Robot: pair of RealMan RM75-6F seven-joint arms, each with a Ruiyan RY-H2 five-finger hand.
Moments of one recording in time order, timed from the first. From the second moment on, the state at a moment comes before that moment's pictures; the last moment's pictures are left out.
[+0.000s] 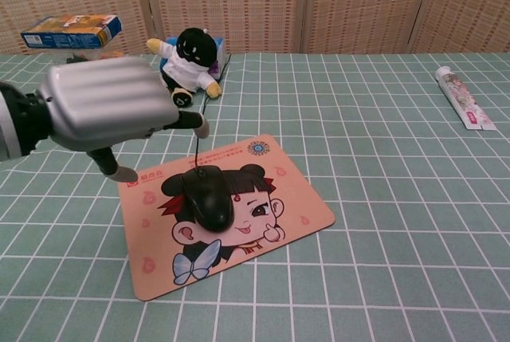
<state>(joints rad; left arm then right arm) -0.78 -1.32 -0.01 -1.79 1.42 0.98 0.95 0.02 -1.05 0.11 -1.53 -1.51 1.59 0.19</state>
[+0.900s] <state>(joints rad) -0.32 -1.17 0.06 -1.63 1.57 1.55 0.39 0.08 -1.11 0.10 -1.55 -1.47 1.47 0.00</state>
